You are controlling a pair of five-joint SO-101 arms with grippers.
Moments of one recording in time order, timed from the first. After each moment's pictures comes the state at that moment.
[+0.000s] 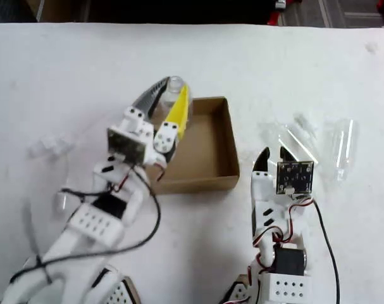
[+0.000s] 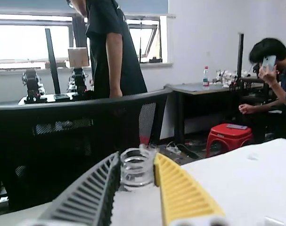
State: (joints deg) left arm 20.1 -43.1 69.8 -25.1 -1.2; right arm 1.4 -102.8 96.4 33.0 8.5
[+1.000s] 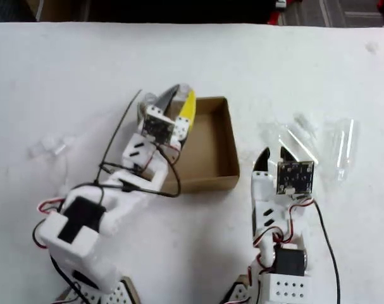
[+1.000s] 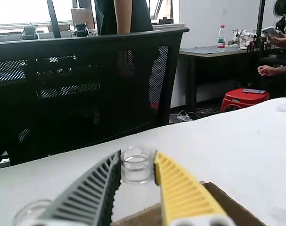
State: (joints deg) left arm 17.0 11.7 55.8 -58.9 -2.0; right arm 1.4 -102.8 96.4 33.0 8.5
